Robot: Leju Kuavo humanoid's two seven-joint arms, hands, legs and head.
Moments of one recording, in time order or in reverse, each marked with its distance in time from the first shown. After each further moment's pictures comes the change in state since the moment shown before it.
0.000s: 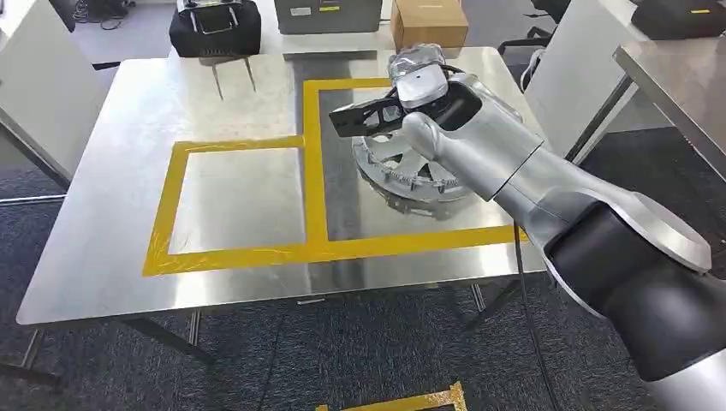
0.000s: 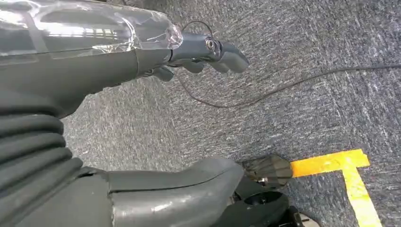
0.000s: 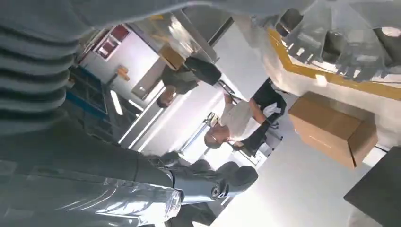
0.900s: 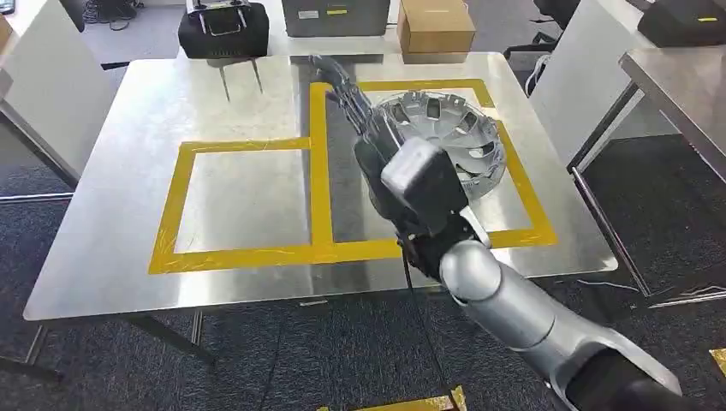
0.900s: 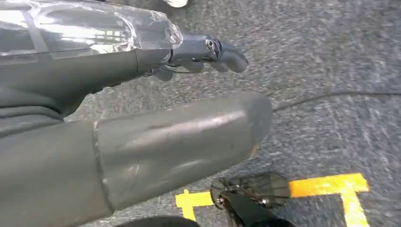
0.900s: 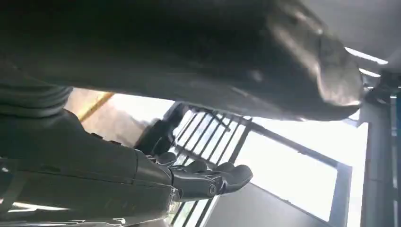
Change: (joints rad) left arm 0.037 0.027 0.006 -0.005 0.026 0.054 -0.059; right arm 0.732 -0.067 -0.308 -0.913 -0.870 -0.875 -0.747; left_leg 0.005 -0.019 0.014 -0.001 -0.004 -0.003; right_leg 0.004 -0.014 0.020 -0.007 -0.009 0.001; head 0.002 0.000
